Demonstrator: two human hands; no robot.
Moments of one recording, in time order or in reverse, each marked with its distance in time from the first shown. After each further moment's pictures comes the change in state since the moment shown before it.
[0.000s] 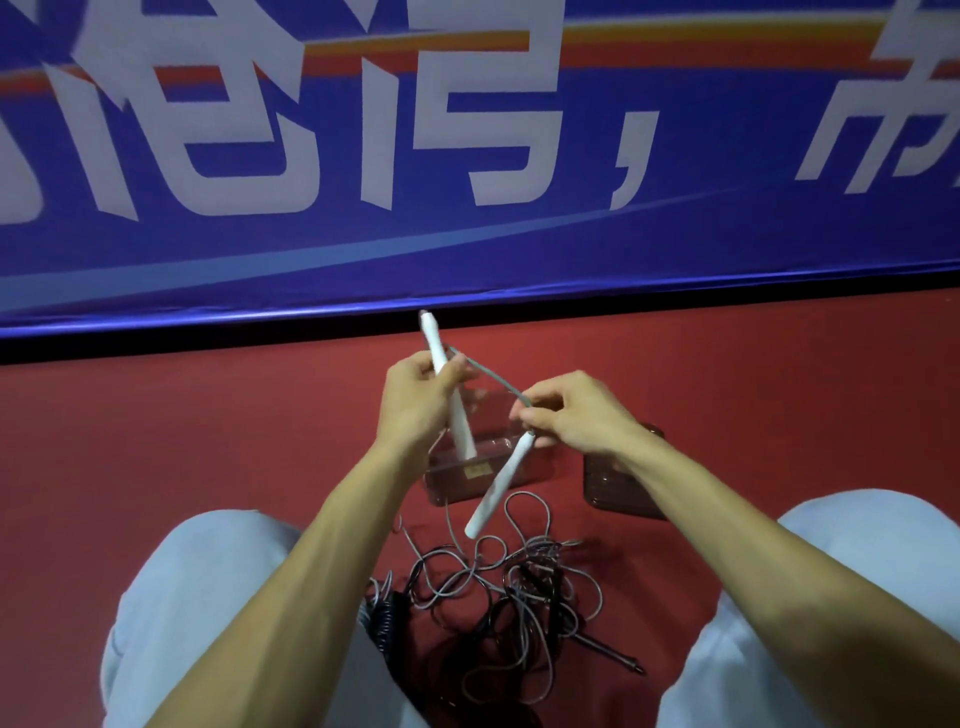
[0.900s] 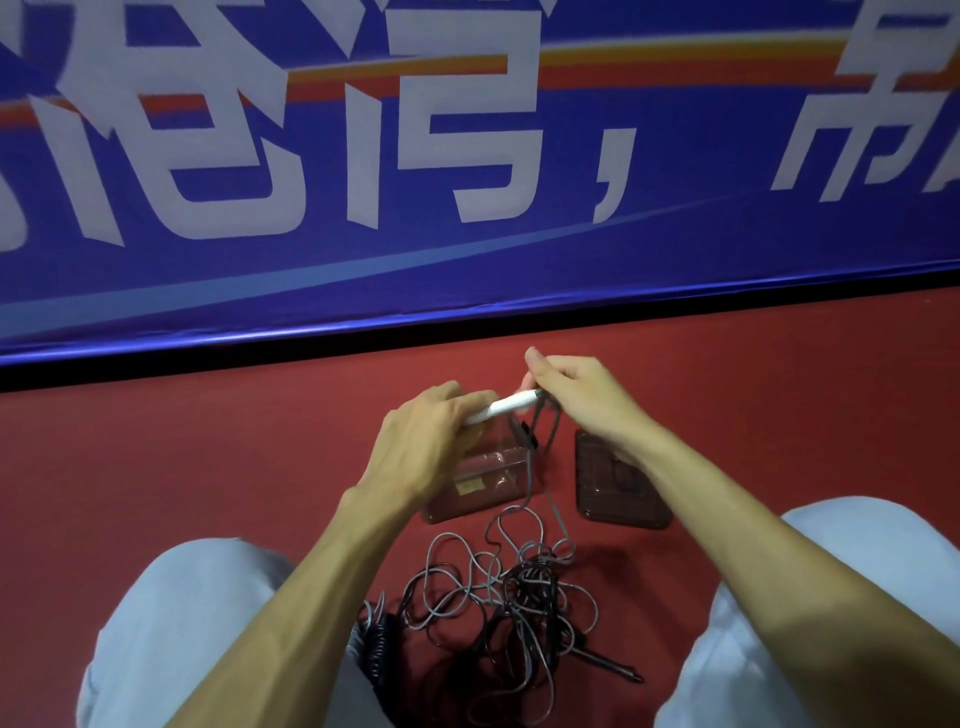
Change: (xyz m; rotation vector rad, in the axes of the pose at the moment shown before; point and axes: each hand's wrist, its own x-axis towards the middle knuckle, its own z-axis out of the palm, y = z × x) left_hand -0.017 0.005 -0.004 1.179 -0.268 0.611; right_hand 0.000 -0.009 -0.028 0.125 0.169 -0.101
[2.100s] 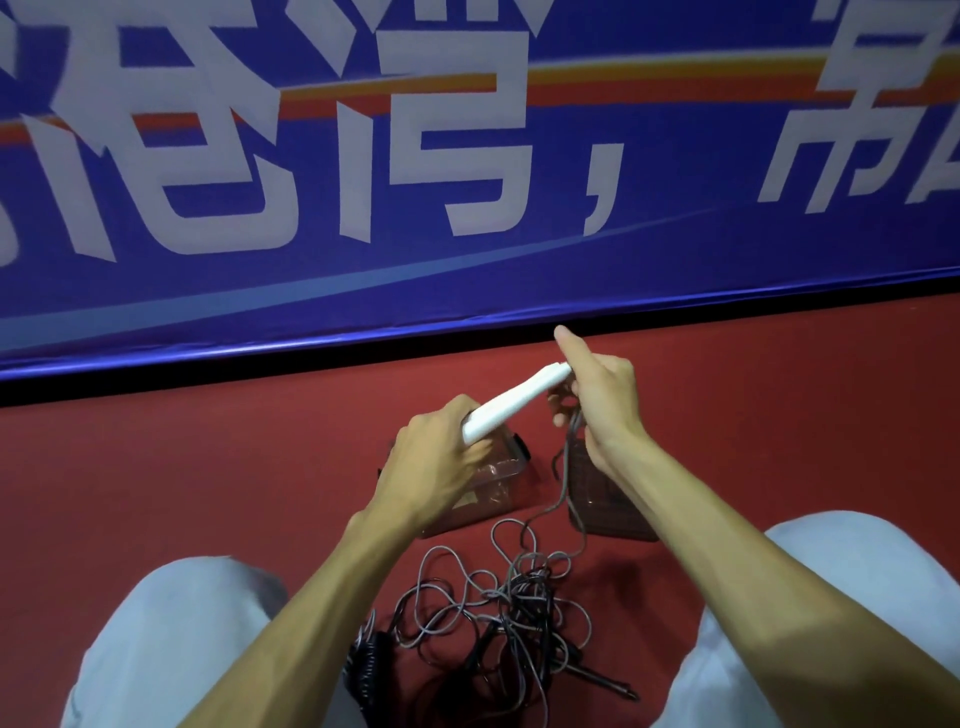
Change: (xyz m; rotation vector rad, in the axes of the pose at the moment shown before) left_hand 0.006 0.015 0.016 -0.190 0.054 -0.173; right_hand -0.007 -0.017 -0.007 0.562 0.386 0.129
